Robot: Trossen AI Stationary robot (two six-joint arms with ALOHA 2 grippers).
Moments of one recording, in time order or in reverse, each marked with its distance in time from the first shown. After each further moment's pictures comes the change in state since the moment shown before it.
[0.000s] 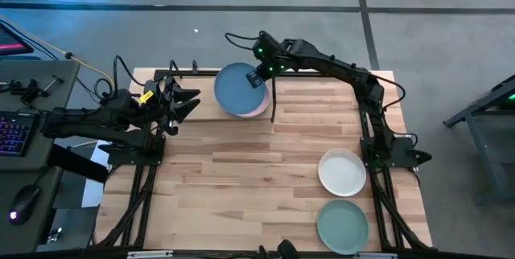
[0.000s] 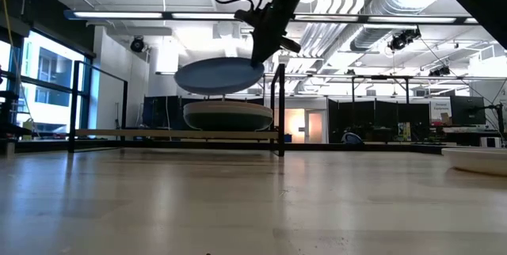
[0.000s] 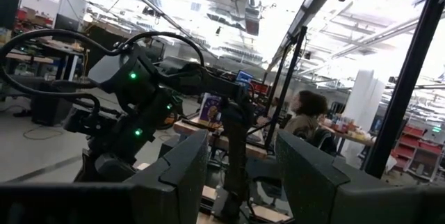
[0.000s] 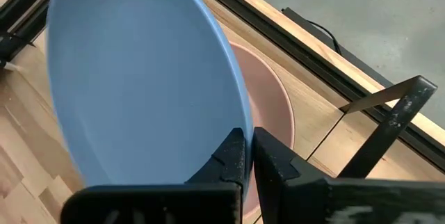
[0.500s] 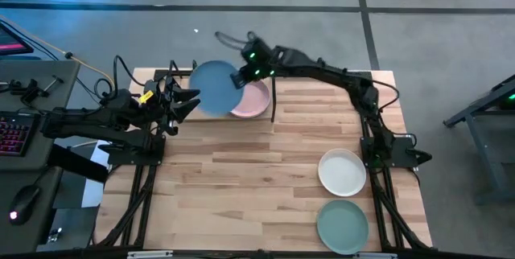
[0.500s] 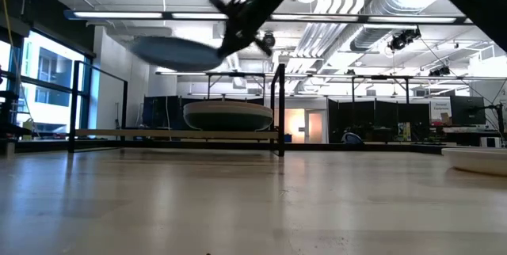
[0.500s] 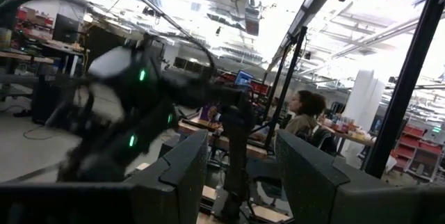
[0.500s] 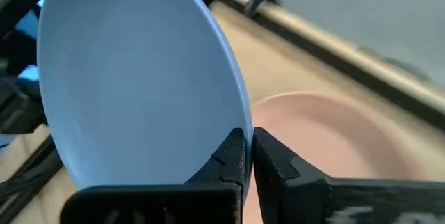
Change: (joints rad) left arm 0.000 0.000 0.000 0.000 0.000 0.000; right arm 0.076 0.060 0.000 0.304 -0.076 0.132
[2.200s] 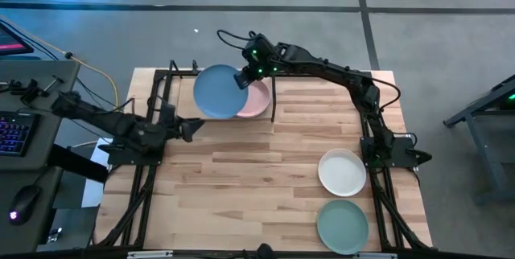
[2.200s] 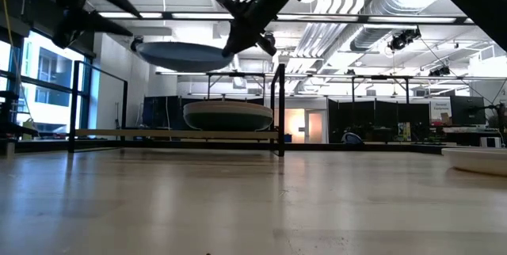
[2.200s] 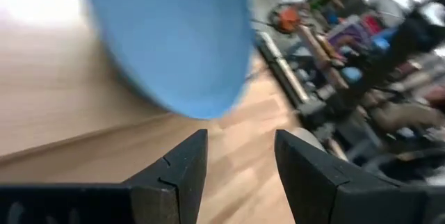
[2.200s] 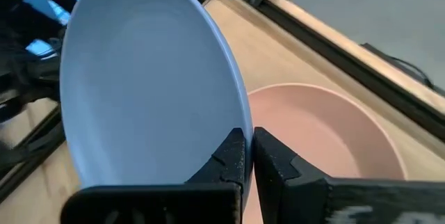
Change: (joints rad) left arm -0.355 0.027 -0.094 -0.715 -0.612 -0.991; right arm -0.041 -0.023 0.000 -0.053 -0.084 -0.087
